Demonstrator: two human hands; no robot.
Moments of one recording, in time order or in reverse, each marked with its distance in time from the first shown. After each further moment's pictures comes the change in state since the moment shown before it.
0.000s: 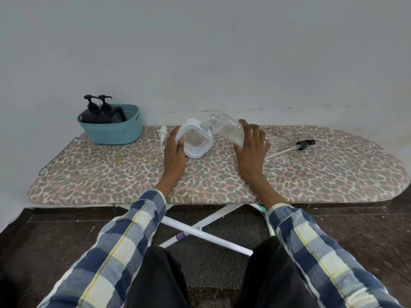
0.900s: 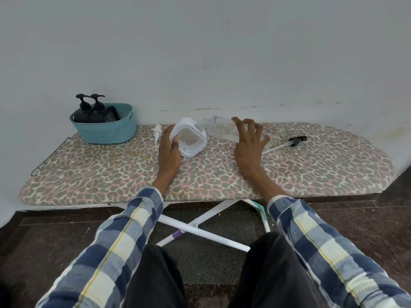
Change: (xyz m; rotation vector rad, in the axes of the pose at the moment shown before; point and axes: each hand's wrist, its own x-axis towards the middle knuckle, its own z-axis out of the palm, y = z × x) left_hand 0.002 -0.006 0.001 0.028 0.023 0.015; right_hand 0.008 0.008 -0.004 -0.128 -0.030 -0.007
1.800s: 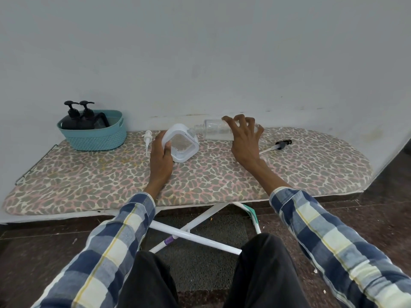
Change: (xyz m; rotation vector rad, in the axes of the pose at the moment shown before) left_hand -0.007 0.009 -0.001 0.031 0.006 0.078; right_hand 0.026 0.011 -0.038 -0.144 -0.048 -0.146
